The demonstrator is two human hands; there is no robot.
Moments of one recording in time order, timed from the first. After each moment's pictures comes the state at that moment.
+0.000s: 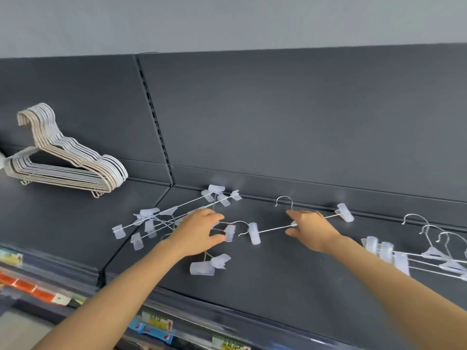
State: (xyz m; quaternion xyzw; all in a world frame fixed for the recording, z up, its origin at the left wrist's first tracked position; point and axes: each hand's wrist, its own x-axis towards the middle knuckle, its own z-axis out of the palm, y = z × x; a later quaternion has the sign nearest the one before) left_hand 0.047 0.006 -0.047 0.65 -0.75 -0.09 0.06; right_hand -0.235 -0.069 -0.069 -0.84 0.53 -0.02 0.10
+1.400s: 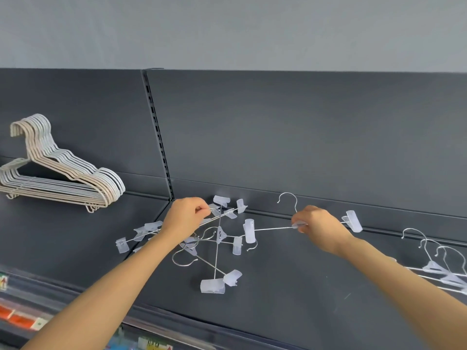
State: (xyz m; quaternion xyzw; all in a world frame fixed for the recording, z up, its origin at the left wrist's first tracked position) left_hand 0.090 -0.030 -0.022 0.68 -0.66 -0.11 0.30; right_hand -0.235 -0.077 -0.035 -0.84 0.53 -0.09 0.11
